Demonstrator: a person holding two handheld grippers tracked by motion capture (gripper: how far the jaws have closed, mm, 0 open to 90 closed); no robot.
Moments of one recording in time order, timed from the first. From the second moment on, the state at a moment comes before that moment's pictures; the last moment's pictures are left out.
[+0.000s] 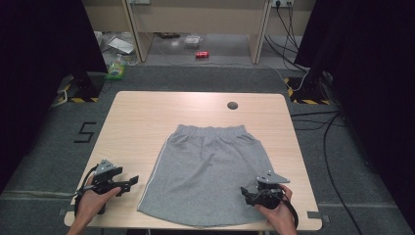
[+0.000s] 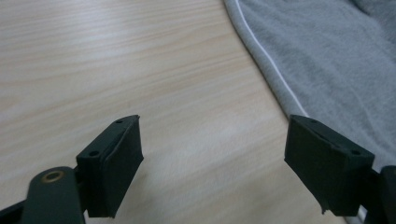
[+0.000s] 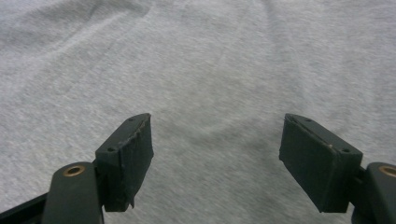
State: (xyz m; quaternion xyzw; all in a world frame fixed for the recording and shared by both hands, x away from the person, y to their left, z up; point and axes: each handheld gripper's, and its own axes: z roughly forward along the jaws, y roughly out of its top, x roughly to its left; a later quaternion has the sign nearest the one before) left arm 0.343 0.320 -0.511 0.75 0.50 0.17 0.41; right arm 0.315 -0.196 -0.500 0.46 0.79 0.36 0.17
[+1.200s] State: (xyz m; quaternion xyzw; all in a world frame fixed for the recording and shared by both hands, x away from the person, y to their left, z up) left arm 0.493 0.228 -0.474 0.76 0.48 0.11 0.41; right arm 0.316 -0.176 -0.503 0.44 0.81 0.37 0.15
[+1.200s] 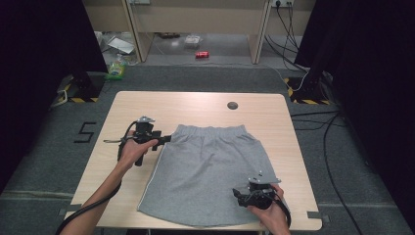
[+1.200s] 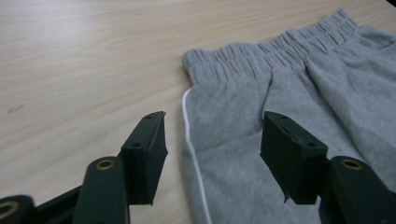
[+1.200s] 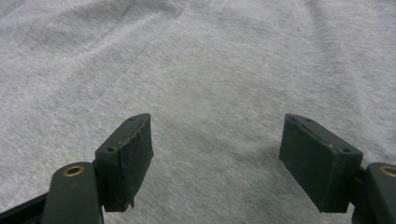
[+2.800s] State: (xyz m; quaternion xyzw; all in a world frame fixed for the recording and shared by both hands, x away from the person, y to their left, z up) left arm 0.564 0.172 -0.497 0.79 0.52 0.09 0.32; right arm 0.316 -0.121 -0.501 0.39 0.83 0.38 0.15
